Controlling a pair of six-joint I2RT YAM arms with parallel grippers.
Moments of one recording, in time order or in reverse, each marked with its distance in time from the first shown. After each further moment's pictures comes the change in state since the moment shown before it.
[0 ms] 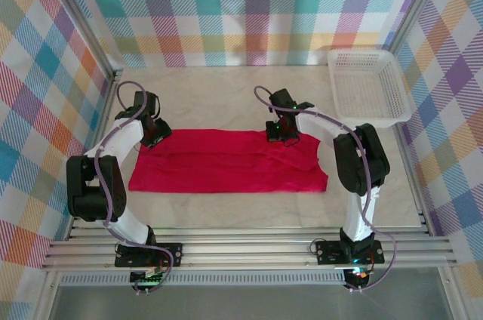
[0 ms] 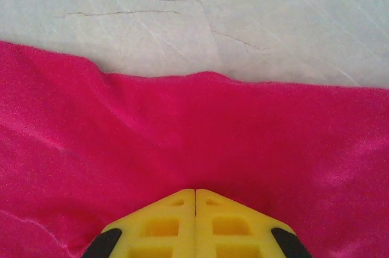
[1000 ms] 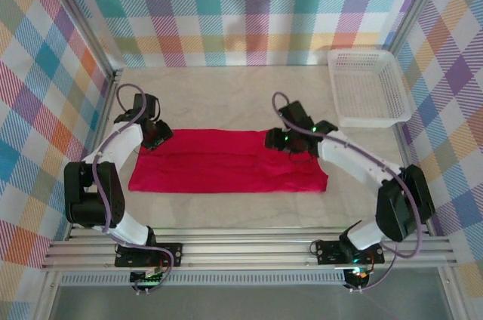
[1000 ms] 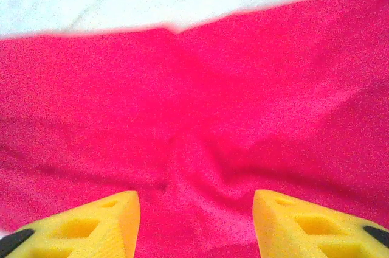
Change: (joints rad) left arm -0.023 -0.051 -0.038 0.000 0.038 -0.016; right arm 0.047 -0.389 -0.227 0.020 0.015 0.267
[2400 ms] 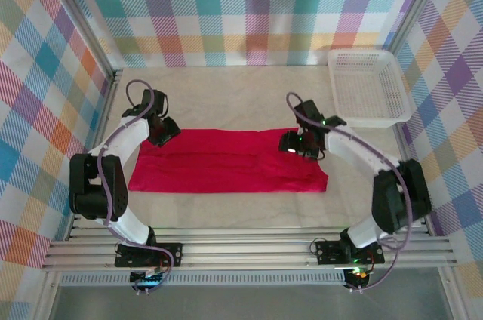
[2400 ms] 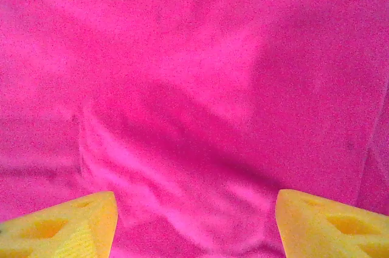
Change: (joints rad) left arm -0.040 0.071 0.068 -0.019 0.023 -0.011; right arm -0.119 0.051 -0.018 -0.125 -0.051 -0.008
